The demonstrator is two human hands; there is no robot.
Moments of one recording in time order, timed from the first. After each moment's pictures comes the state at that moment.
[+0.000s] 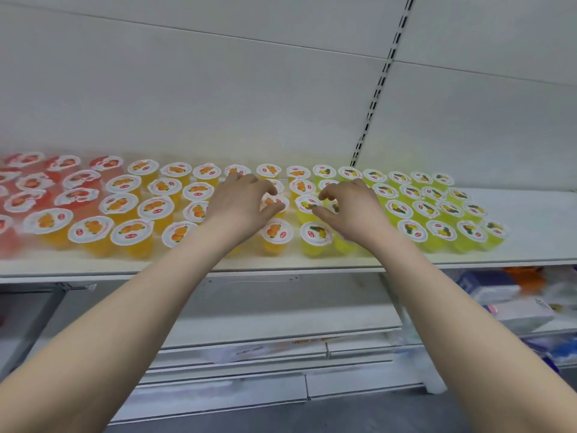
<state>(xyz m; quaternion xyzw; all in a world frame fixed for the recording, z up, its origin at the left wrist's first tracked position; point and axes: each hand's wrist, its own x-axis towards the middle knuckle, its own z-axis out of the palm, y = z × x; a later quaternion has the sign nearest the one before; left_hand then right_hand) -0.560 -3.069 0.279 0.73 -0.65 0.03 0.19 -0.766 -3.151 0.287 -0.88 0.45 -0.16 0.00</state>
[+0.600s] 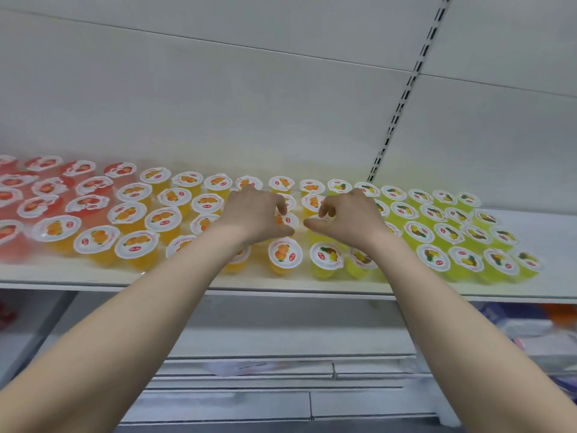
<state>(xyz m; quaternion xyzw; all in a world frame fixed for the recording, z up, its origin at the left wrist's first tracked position) -0.552 -3.105 0.280 0.76 -0.64 -0.02 0.09 -0.735 -3.185 0.286 -0.88 0.45 -0.11 0.03</state>
